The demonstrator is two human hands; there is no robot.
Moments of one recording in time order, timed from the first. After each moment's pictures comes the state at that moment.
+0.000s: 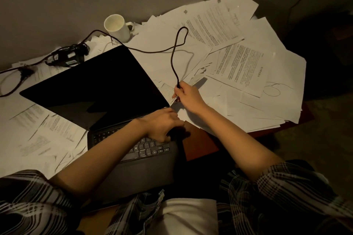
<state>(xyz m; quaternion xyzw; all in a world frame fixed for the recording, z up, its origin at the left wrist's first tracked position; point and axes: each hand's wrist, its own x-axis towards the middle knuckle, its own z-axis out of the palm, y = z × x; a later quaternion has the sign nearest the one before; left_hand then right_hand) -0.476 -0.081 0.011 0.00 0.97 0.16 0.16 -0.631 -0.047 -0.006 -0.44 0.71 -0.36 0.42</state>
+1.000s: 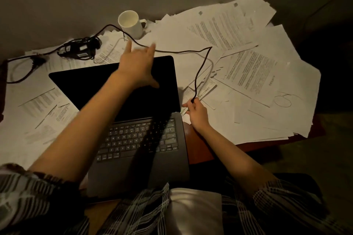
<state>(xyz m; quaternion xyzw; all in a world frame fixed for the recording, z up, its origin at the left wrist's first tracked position) -0.489 -0.174 0.128 -0.43 0.89 0.02 0.15 -0.610 -0.022 -0.086 -0.31 0.75 -0.38 0.43</state>
